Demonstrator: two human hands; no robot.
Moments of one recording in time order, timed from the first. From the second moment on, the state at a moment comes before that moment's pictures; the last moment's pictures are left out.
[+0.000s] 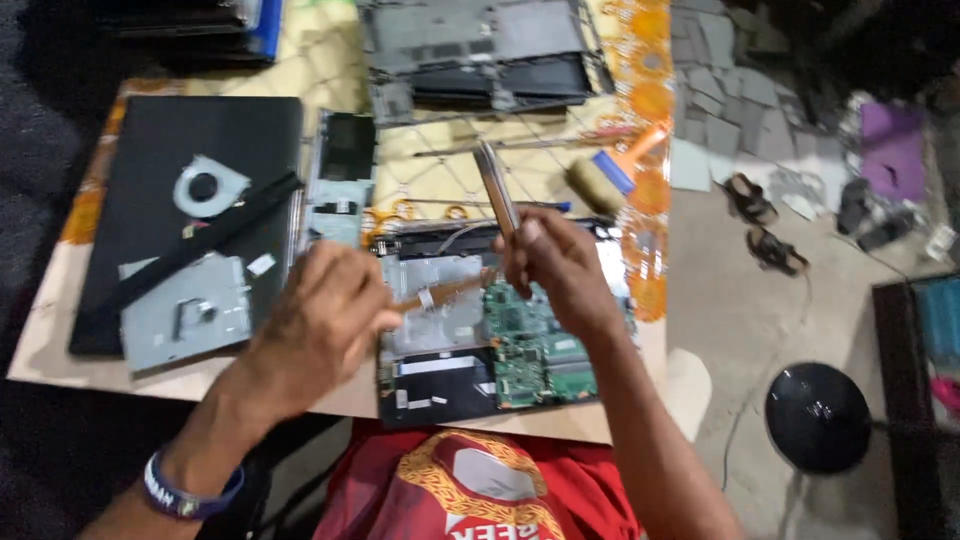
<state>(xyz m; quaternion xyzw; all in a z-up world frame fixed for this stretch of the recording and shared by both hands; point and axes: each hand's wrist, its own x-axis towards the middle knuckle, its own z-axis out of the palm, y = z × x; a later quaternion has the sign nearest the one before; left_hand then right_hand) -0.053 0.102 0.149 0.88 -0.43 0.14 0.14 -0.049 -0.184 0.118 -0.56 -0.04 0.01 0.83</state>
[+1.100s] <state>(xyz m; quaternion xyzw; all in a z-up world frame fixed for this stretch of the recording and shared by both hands) -0.170 0.010 0.070 0.76 -0.06 -0.21 0.61 -0.231 -0.268 0.061 -0.64 0.22 -0.06 0.73</state>
